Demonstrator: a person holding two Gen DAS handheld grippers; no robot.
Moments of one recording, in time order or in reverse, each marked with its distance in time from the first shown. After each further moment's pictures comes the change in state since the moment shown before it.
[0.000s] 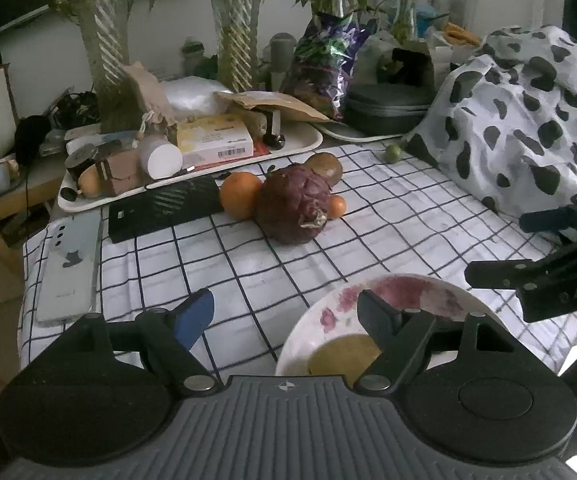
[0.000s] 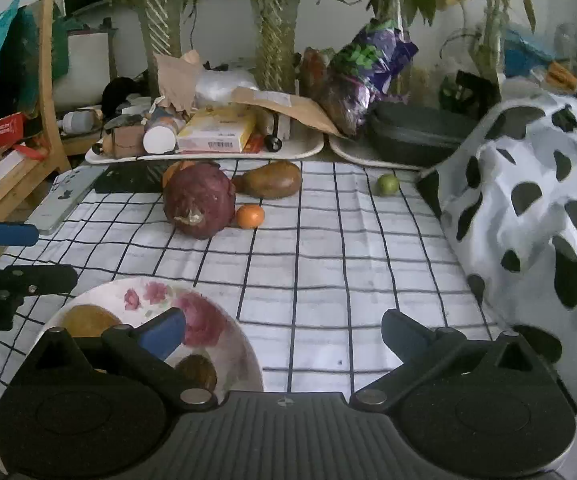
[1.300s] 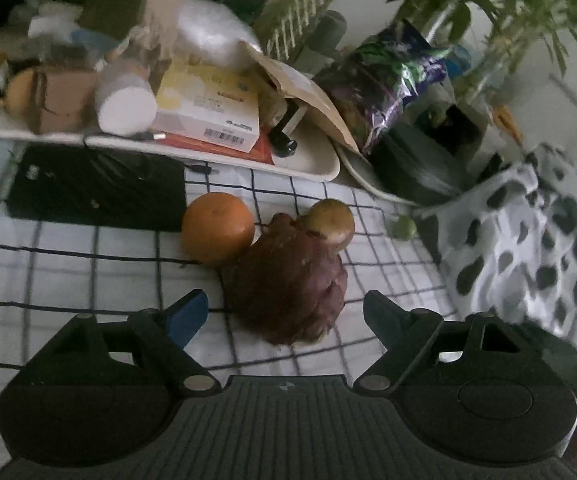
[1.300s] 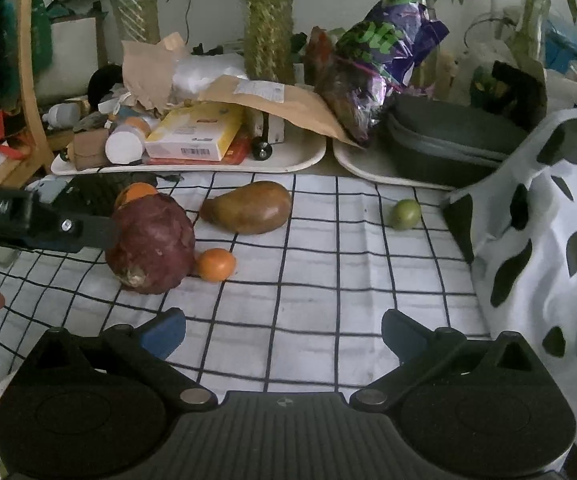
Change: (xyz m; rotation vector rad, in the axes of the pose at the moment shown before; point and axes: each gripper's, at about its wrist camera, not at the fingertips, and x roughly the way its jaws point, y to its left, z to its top) left arm 0.120 0.066 0.064 -0.467 0.109 -0.278; right arm 0.090 -0.029 0.062 -0.008 0.066 0.046
